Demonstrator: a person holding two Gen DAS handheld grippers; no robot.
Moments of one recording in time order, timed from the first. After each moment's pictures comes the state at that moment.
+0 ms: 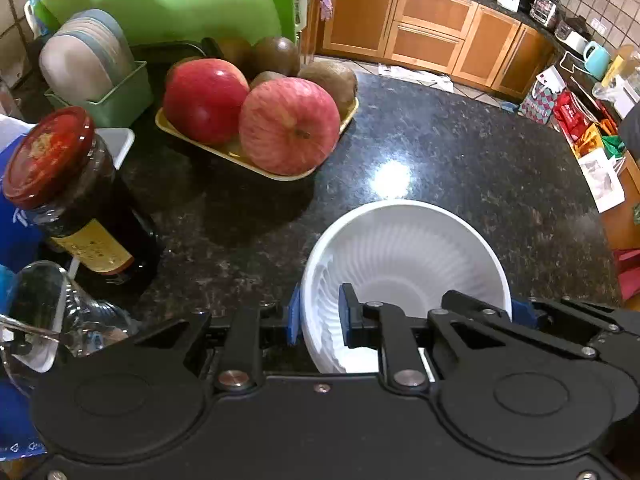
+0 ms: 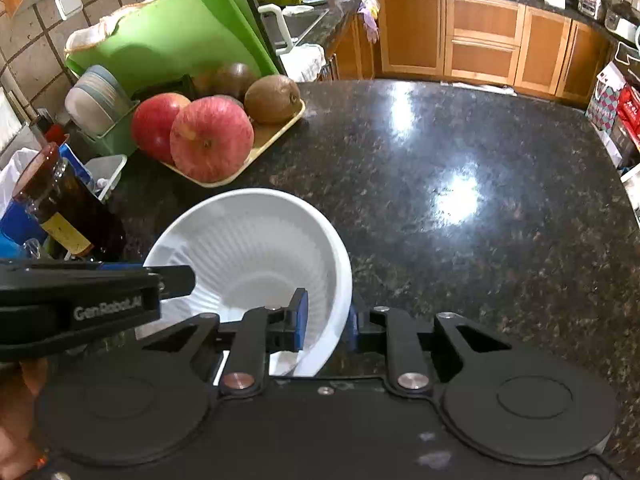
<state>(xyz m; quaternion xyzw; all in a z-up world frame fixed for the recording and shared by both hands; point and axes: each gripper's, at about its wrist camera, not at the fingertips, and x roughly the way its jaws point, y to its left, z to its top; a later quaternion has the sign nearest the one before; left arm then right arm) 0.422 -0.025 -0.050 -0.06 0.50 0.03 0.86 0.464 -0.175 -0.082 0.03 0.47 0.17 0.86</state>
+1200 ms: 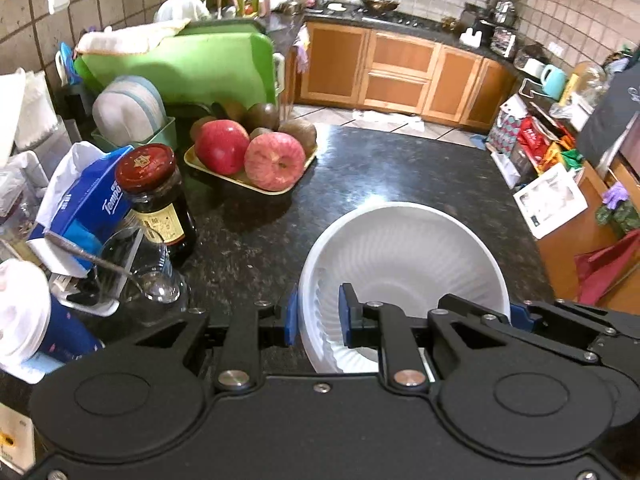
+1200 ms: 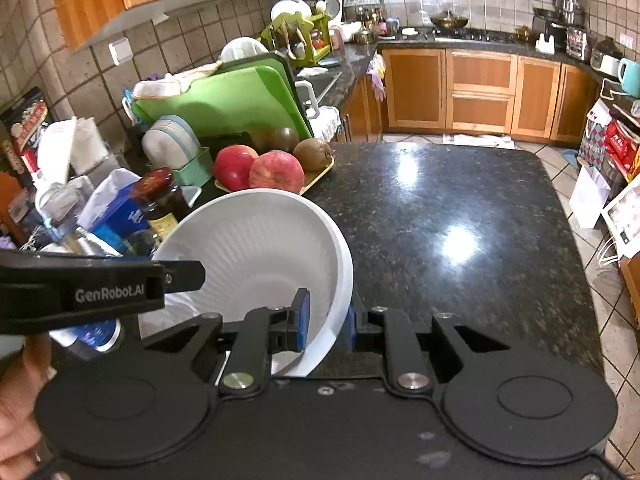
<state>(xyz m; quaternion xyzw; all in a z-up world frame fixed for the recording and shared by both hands) 0.302 -0.042 0.036 -0.05 0.43 0.00 0.90 0.318 -0.215 0.011 0.05 0.39 0.18 0.90</state>
